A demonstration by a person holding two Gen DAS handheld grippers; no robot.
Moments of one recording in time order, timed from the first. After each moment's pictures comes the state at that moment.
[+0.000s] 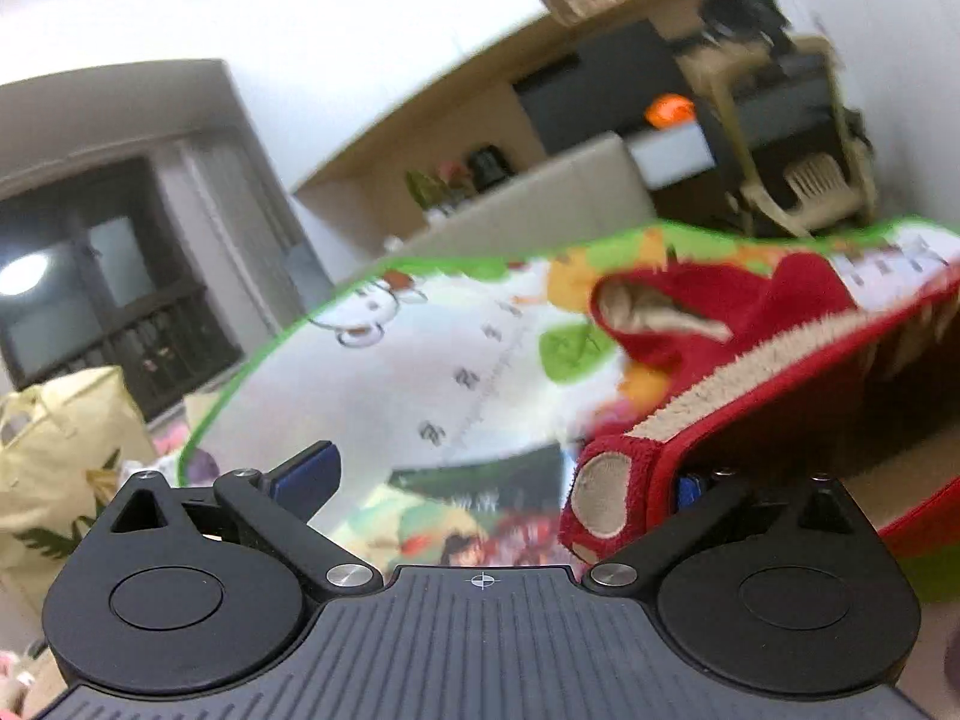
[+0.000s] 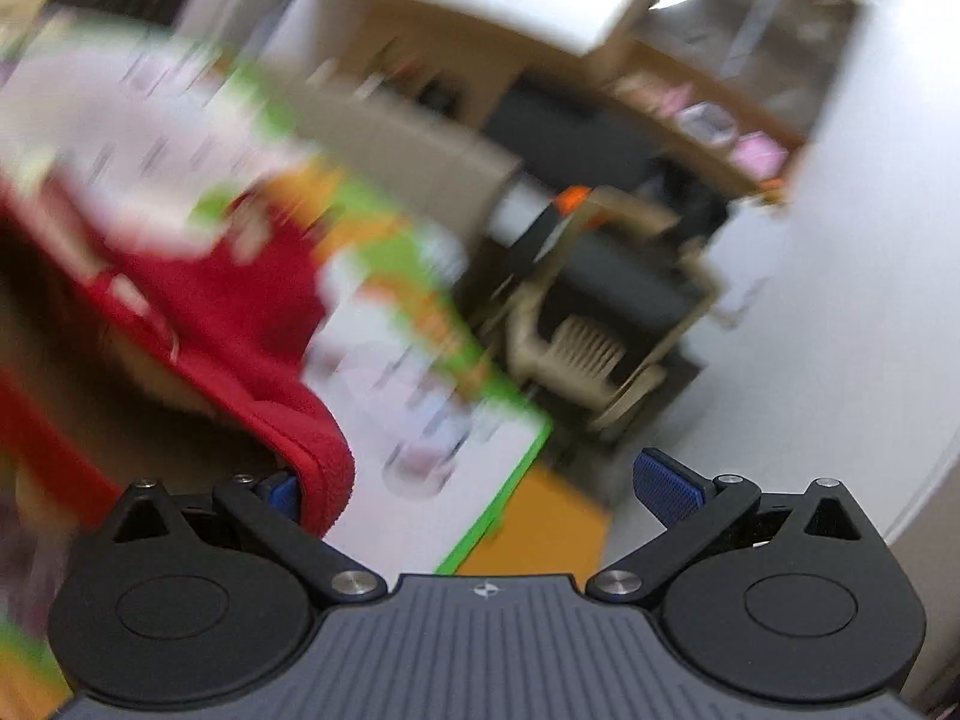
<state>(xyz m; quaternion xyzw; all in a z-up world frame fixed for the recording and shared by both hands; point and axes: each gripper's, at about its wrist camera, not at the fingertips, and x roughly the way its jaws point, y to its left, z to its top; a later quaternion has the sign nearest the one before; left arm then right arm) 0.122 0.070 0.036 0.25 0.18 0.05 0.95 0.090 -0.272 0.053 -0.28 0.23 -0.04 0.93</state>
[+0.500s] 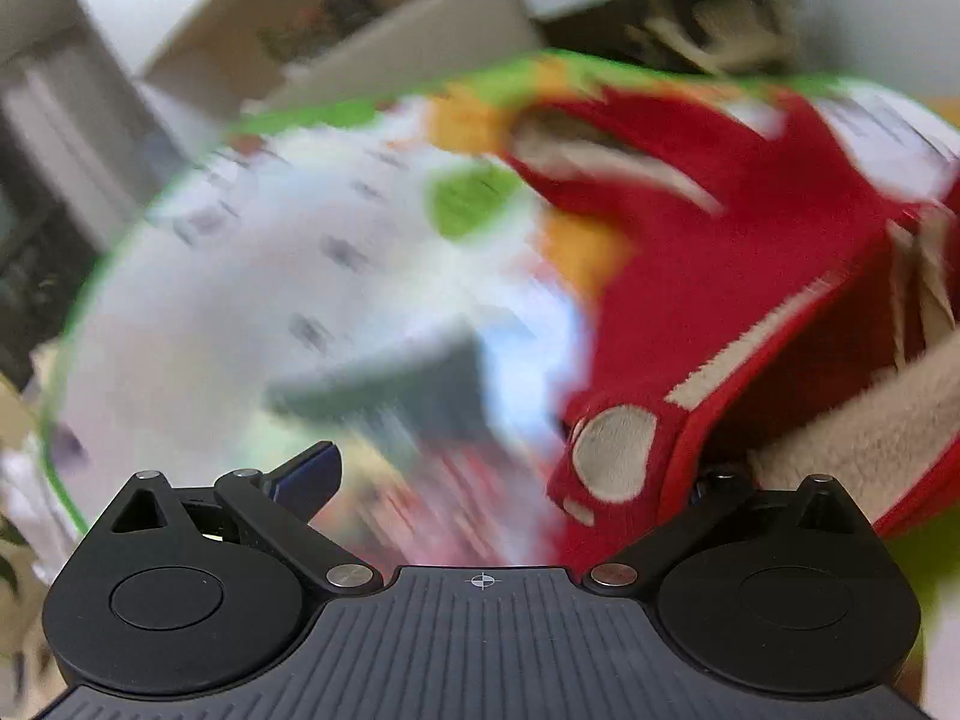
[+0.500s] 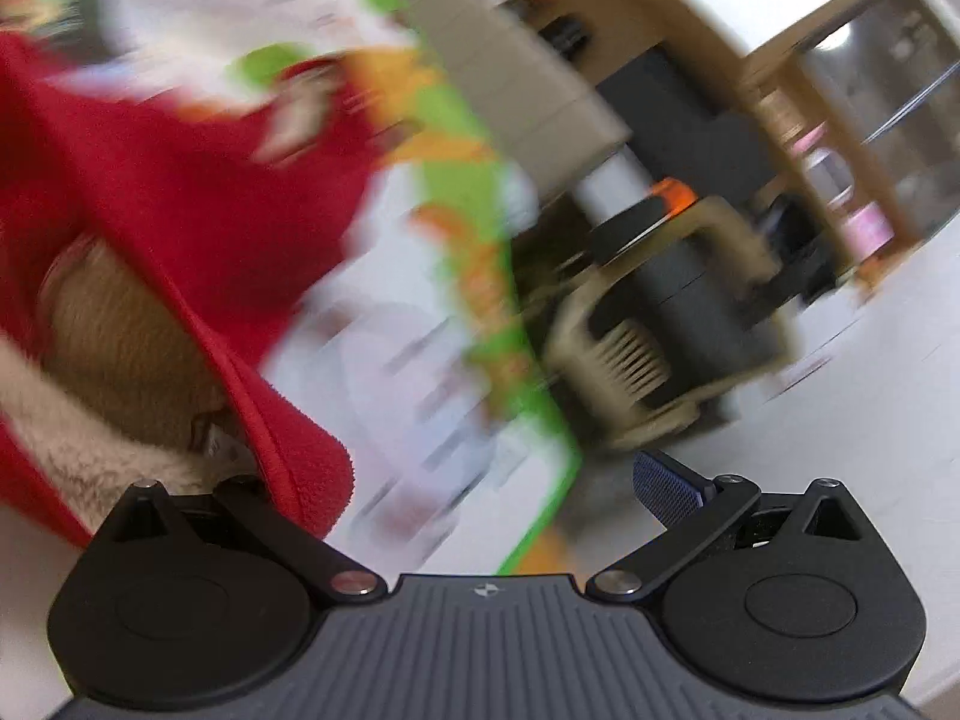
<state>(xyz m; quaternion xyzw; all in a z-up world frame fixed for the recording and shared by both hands) 0.276 0.083 0.071 0.26 0.31 0.02 0.91 0.290 -0.222 0.083 -0.41 0.22 -0.05 0.88</state>
